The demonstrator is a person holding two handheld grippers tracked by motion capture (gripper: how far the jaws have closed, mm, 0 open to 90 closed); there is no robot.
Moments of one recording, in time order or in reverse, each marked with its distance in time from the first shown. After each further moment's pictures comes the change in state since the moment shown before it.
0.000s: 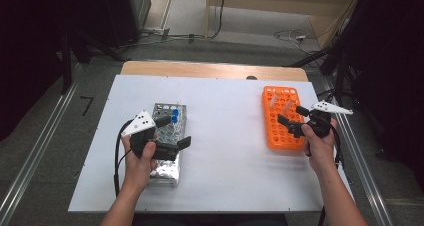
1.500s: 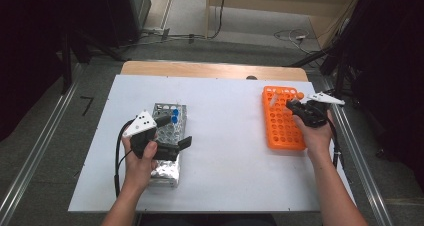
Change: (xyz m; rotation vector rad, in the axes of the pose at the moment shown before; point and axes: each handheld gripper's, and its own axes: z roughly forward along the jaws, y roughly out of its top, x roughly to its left) left arm -0.005 0.004 0.000 0.003 0.017 0.031; right arm -0.019 0.012 0.023 0.005 -0.201 -0.027
